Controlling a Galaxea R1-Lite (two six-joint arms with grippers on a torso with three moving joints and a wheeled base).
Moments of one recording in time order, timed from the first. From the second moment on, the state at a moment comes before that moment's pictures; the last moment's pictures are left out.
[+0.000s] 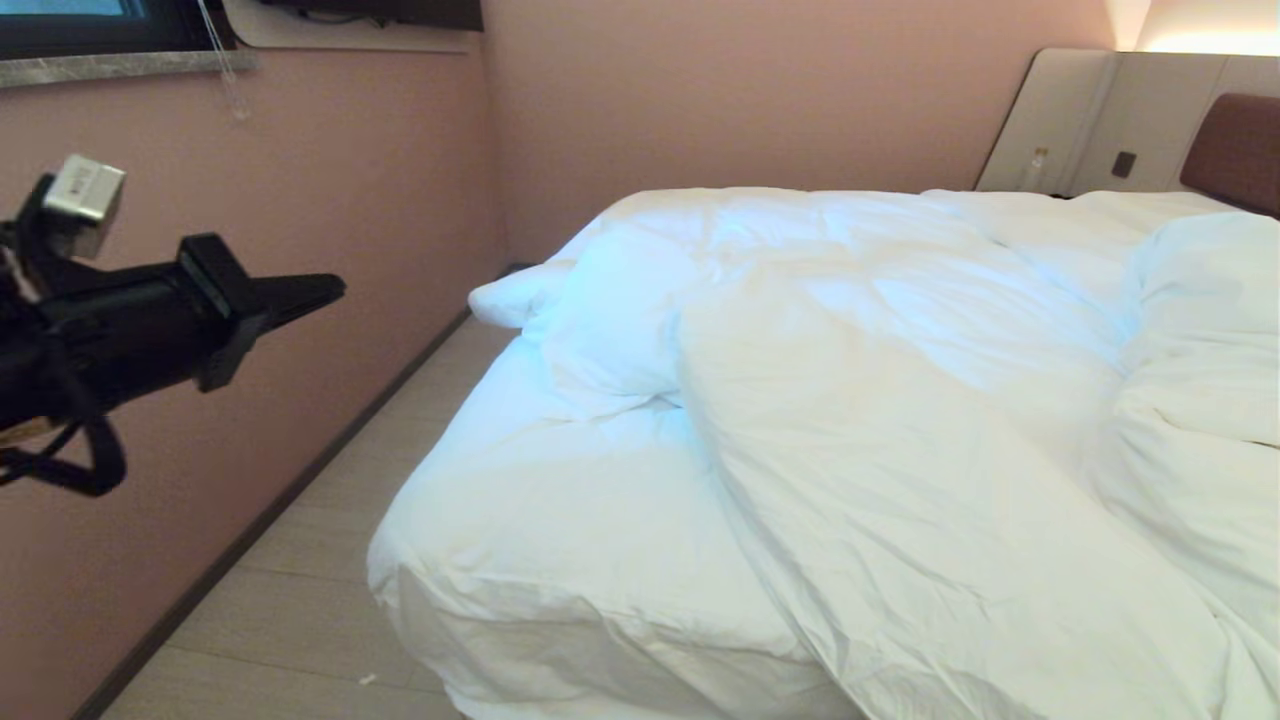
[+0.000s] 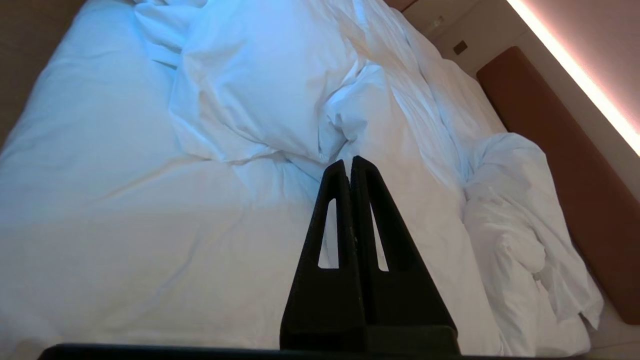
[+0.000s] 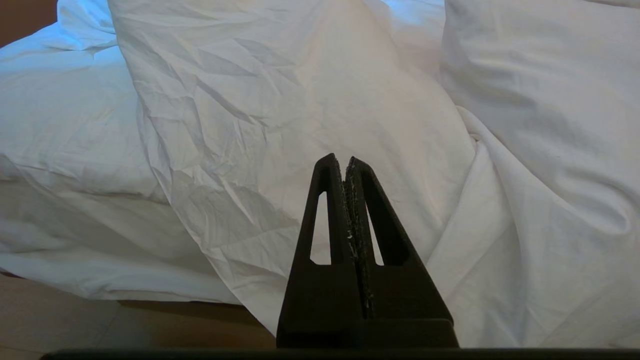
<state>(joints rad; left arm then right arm) -0.01 1.45 -0.89 -0.51 -0.47 -0.68 0.01 0.00 0.00 0.00 0.00 0.00</state>
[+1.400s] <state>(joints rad) -0.17 2.31 -1.57 -0.59 -0.48 -0.90 0.01 0.00 0.00 0.00 0.00 0.00</state>
